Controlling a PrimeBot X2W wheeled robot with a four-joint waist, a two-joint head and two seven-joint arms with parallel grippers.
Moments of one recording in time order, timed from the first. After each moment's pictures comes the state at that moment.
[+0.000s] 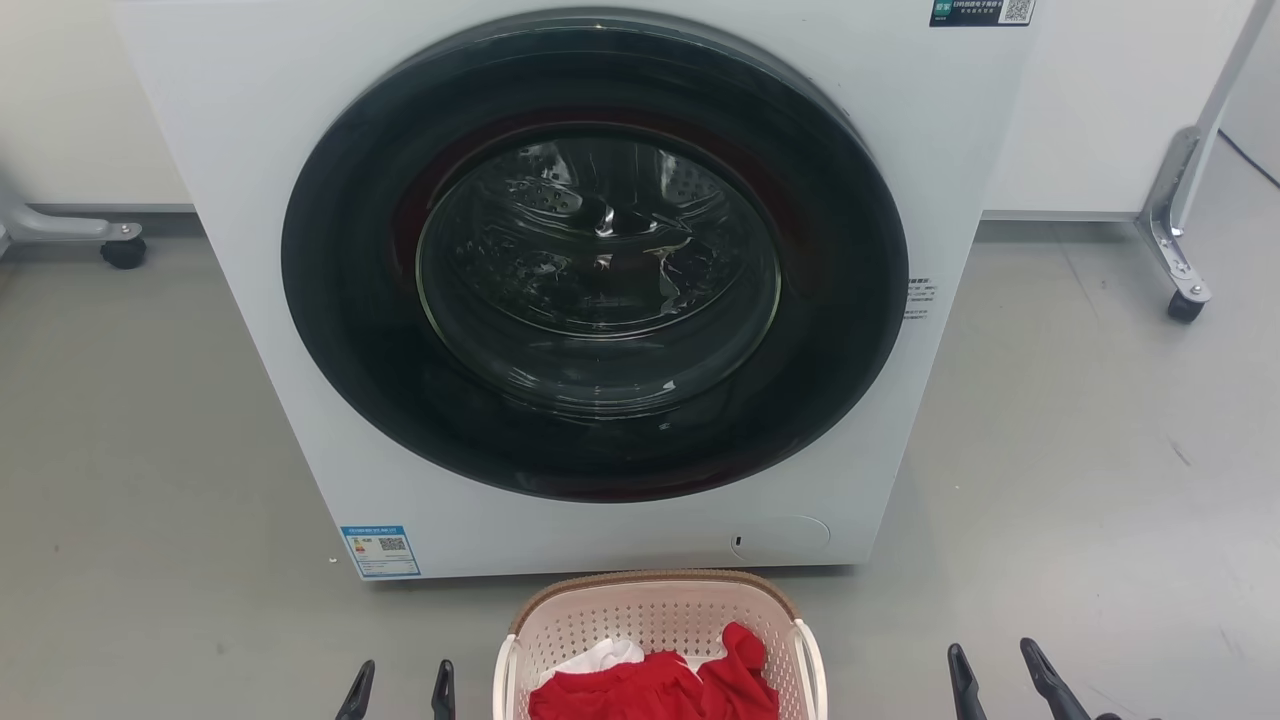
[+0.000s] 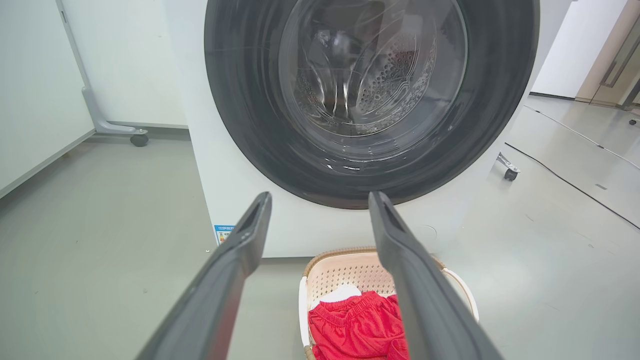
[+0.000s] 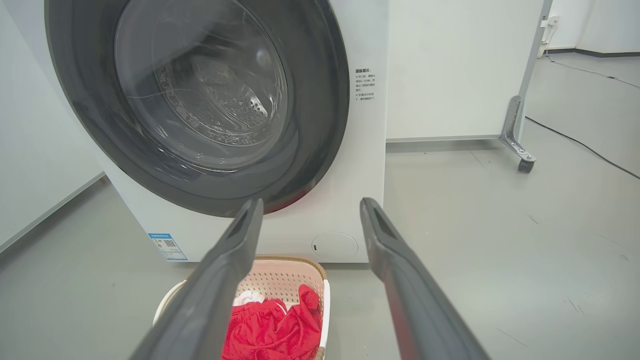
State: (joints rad) left arm 0.05 0.15 -0.29 0.21 -0.37 0.12 -0.25; right arm 0.04 -0.23 0.36 0.17 0.40 -0.12 -0.25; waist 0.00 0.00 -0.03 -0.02
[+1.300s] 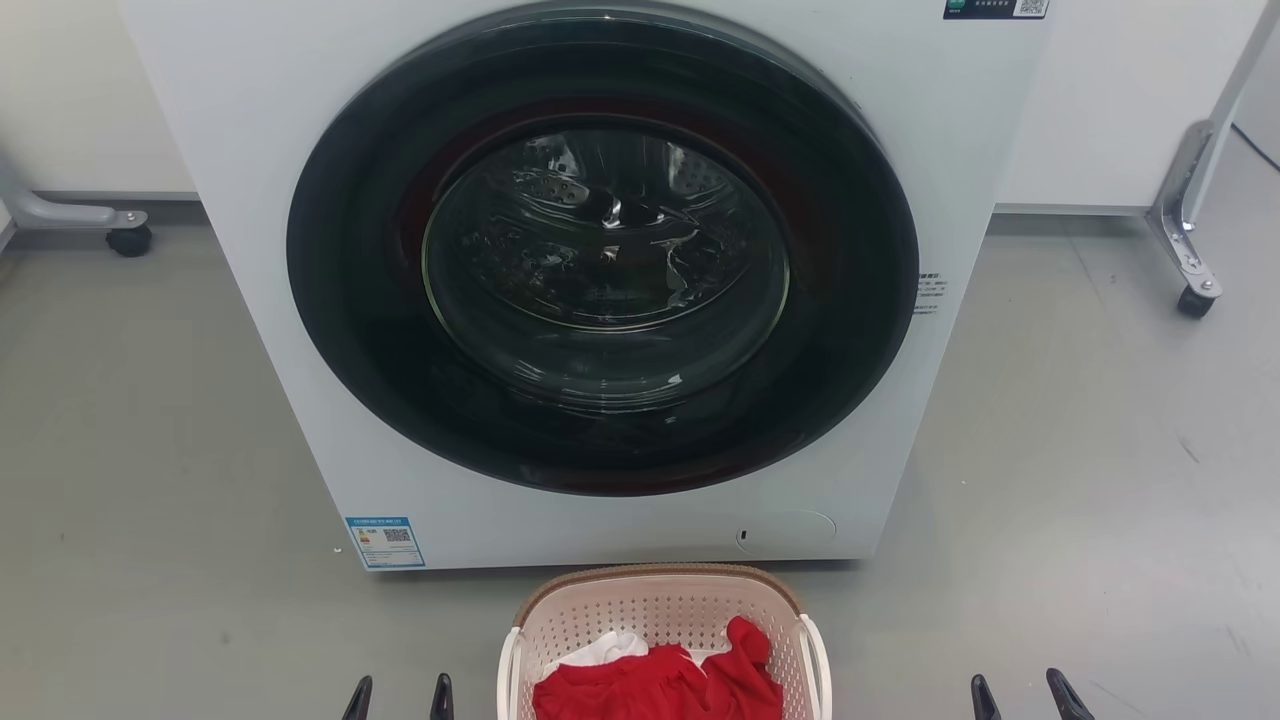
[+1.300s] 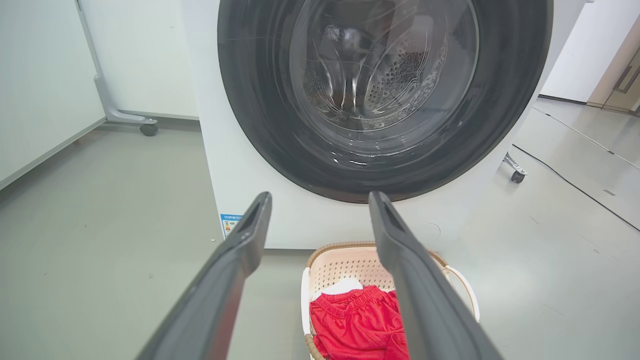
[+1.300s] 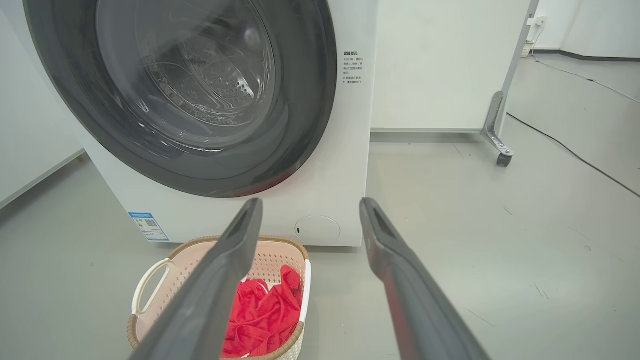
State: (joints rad) left arm 0.10 0.12 -0.26 0.18 -0.35 0.12 -0.25; right arm 0.13 -0.21 0.28 0.11 0.30 -0.12 -0.21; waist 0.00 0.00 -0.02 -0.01
